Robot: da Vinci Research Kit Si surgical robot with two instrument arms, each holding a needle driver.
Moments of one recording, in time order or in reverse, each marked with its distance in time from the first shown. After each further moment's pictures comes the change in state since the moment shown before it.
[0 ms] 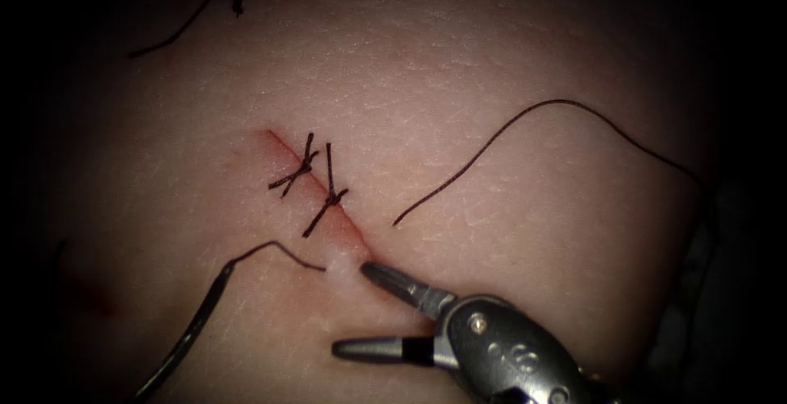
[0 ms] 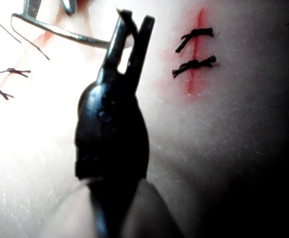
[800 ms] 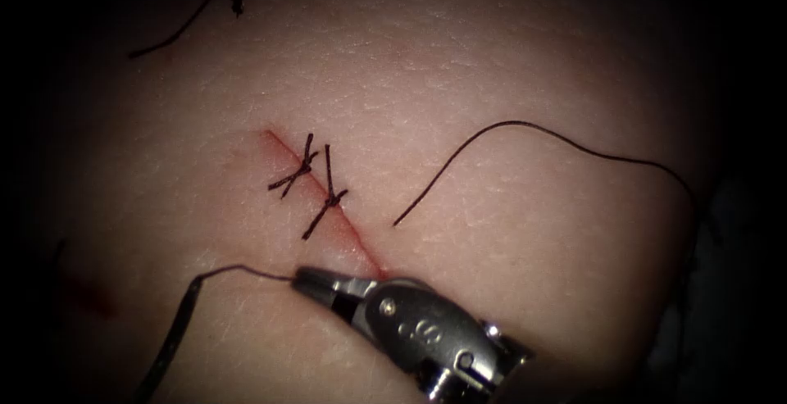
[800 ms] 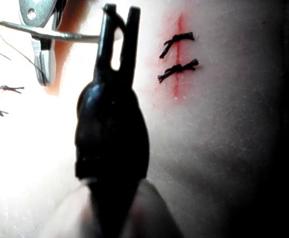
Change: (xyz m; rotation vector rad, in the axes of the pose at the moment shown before) right arm -0.006 0.000 0.005 0.006 -0.178 -0.156; left arm 0.003 0.001 0.000 0.080 0.059 0.041
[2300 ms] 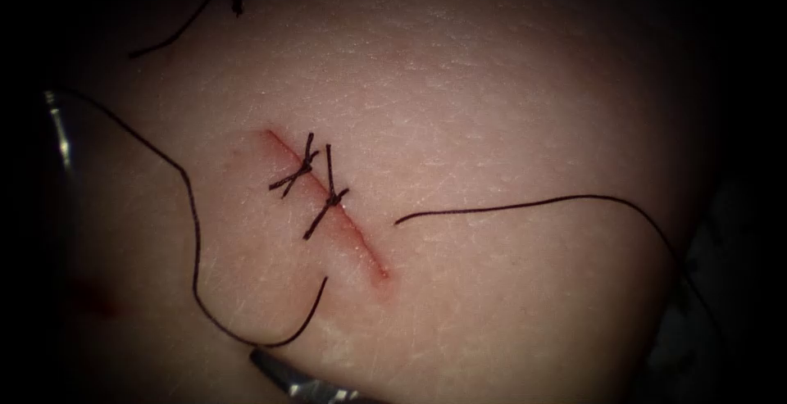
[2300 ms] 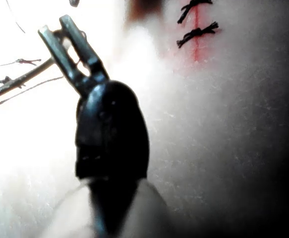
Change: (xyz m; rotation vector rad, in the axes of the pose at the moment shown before) right arm 0.011 -0.008 -0.007 -0.021 0.038 -0.110; left arm -0.003 -0.002 -0.005 0.824 -0.176 0.025
